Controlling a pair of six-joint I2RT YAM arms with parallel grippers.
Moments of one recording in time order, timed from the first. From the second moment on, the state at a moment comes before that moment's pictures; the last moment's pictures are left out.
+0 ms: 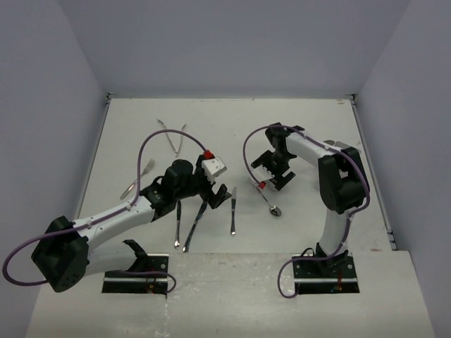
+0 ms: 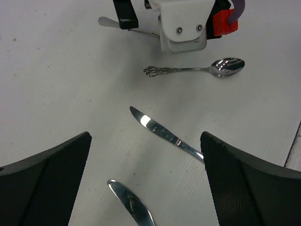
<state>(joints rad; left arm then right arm) -0.74 1.17 0.62 0.13 0.27 0.08 0.37 1.92 1.34 -0.98 -0.22 -1.97</state>
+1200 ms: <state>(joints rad) -0.74 1.25 0.61 0.15 0.20 0.06 0.36 1.92 1.49 -0.98 -0.55 -1.91</state>
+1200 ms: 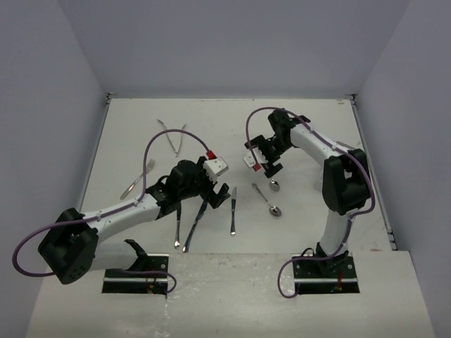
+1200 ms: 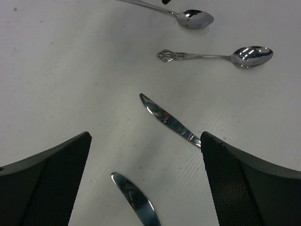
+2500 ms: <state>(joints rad) -0.74 0.75 0.75 -0.04 -0.13 0.13 0.21 1.30 1.42 0.00 -0.35 0.09</state>
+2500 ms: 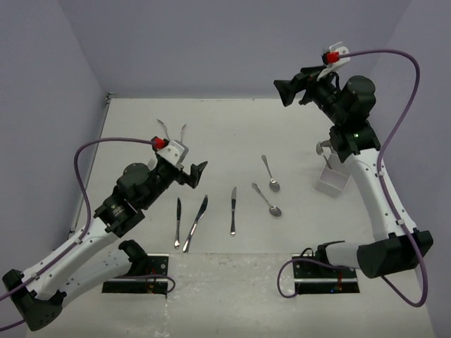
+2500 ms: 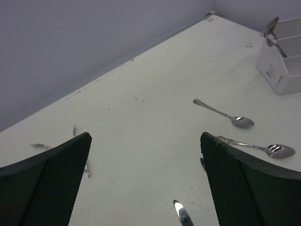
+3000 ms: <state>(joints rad) -0.74 0.75 0.75 -0.04 -0.15 0.07 0.31 1.45 1.36 -0.47 -0.02 0.33</state>
